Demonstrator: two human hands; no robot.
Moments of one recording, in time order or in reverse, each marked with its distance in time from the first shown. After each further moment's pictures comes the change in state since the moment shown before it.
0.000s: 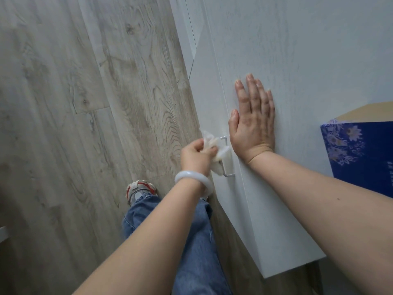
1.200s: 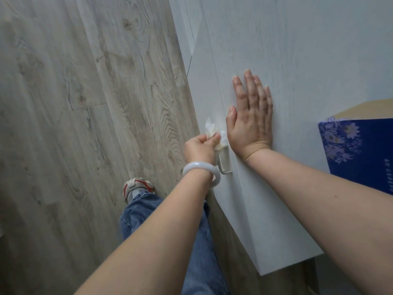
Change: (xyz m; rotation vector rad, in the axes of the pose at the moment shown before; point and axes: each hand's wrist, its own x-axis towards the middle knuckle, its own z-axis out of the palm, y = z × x) left_hand 0.011 0.001 0.021 -0.070 0.070 0.001; right_hand 0.000 0.000 0.000 -0.004 -0.004 0.005
